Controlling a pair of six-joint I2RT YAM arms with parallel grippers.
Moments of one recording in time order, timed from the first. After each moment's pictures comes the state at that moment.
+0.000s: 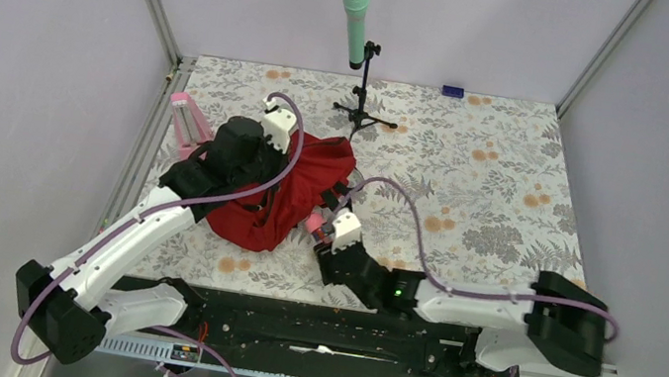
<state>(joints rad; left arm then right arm) -0.54 1.06 1.02 -0.48 0.00 -0.06 1.30 1.45 0.66 0.17 0.53 0.36</state>
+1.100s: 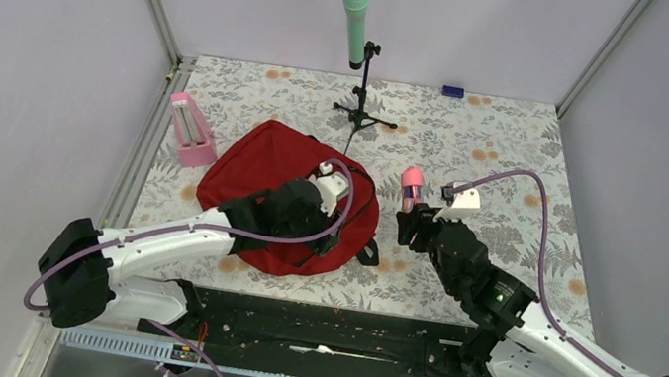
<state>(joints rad) -0.90 1.20 0.80 -0.28 -0.02 -0.26 0.94 0.73 0.61 -0.23 0.58 0.43</state>
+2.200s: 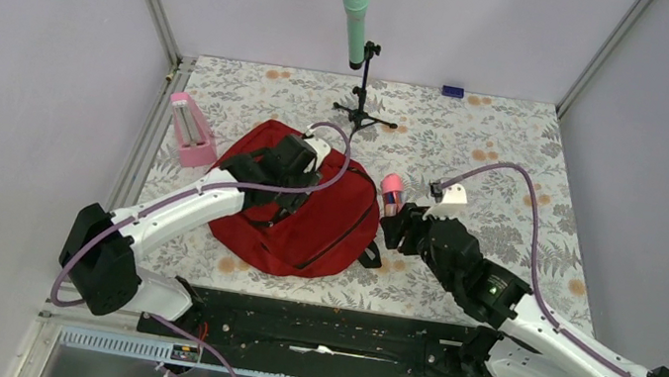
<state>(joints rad) -0.69 1.35 1.07 -0.65 -0.27 -0.05 0.94 0.79 0.65 -0.25 0.44 0.55</state>
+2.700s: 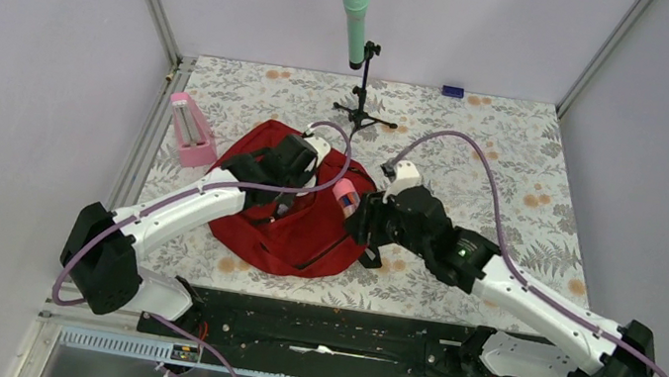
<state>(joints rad) -0.69 1.36 1.07 -0.64 -0.33 -0.02 0.94 1.07 0.87 -0.31 0.14 0.54</state>
